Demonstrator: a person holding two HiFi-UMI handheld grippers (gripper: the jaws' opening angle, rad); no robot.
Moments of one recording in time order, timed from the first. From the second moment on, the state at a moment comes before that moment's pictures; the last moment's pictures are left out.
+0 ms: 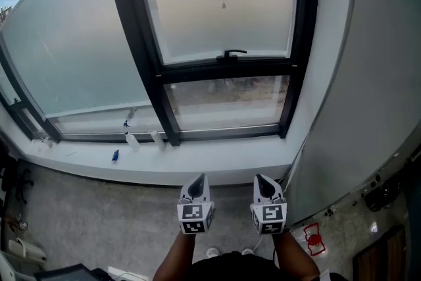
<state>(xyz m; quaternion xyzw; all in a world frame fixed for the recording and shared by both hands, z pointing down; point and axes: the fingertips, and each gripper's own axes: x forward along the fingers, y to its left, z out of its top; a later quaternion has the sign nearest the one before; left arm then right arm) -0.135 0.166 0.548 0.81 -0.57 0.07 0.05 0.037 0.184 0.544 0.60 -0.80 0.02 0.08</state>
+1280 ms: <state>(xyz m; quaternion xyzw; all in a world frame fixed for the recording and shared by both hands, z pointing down) -0.105 0.060 0.559 0.81 -0.58 0.08 0.05 0.052 0.076 0.539 0.59 -0.80 -0.01 0.08</state>
